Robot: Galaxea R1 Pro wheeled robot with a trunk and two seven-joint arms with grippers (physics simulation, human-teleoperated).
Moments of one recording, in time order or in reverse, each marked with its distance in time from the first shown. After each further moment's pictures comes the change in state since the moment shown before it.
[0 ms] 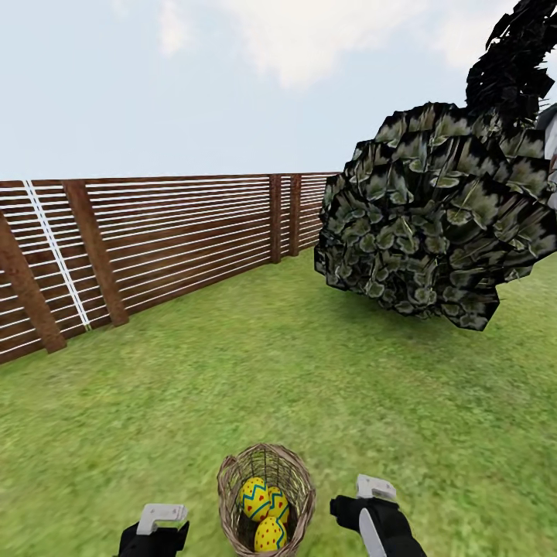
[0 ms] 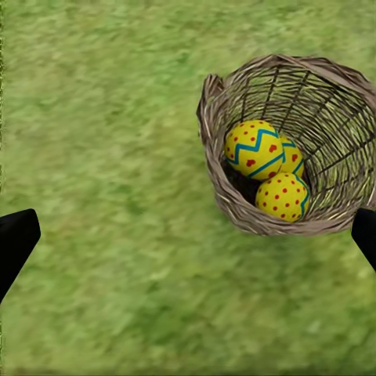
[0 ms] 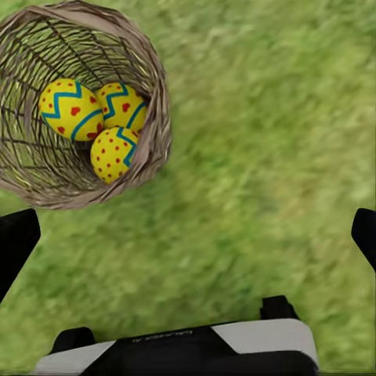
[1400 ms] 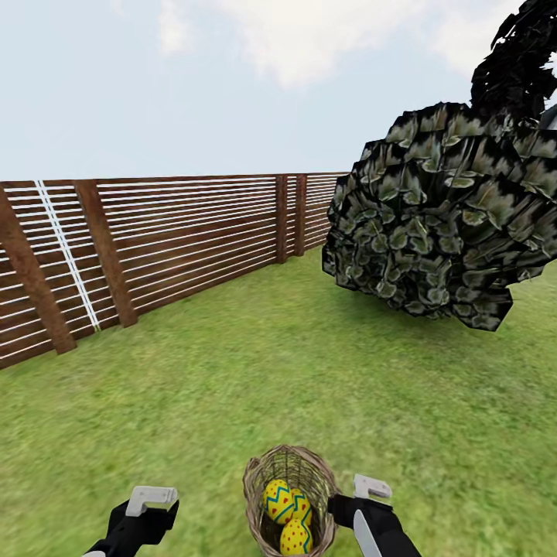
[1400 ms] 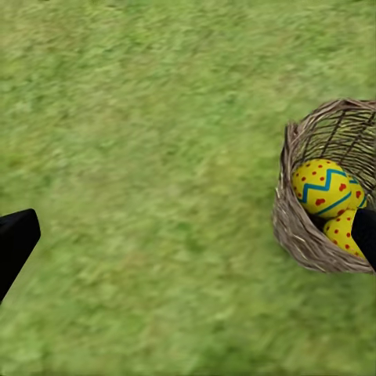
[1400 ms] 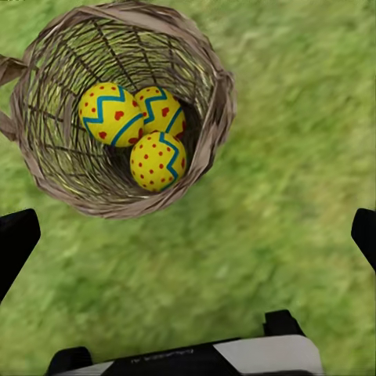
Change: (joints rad) left arm 0.005 0.049 0.004 -0.104 -0.004 0.008 0.003; right arm -0.066 -0.002 -0.001 0.180 -0.002 -0.145 0.000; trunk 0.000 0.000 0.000
